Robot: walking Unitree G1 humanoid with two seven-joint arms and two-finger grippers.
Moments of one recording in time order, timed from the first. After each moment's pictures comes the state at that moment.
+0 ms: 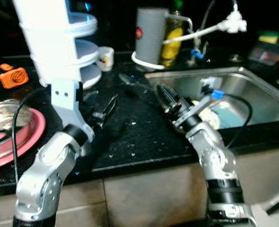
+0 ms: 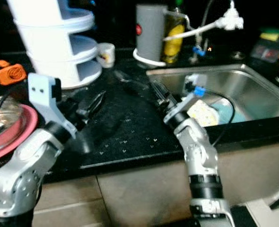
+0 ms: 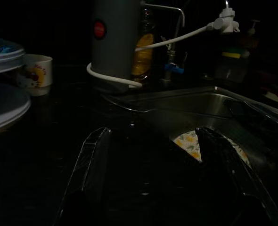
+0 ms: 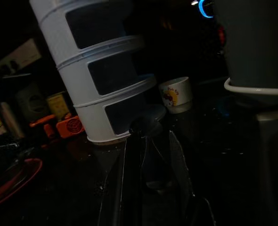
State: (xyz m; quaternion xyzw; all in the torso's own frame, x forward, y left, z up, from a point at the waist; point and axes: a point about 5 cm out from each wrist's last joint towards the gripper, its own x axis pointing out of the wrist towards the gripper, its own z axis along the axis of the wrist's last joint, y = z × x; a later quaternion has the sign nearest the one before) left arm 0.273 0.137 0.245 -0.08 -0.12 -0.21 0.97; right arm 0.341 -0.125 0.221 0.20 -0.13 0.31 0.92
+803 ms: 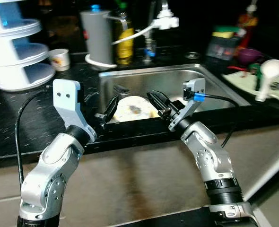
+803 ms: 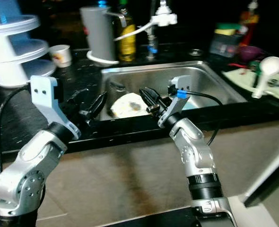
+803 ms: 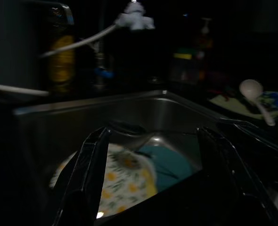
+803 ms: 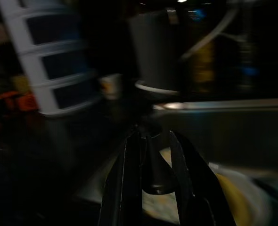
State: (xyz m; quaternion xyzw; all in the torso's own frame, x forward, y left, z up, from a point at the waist) left arm 0.276 0.137 0.247 -0.08 -0.14 -0.19 0.97; right arm 0.343 -0.117 0.217 0.11 -0.11 0.31 0.94
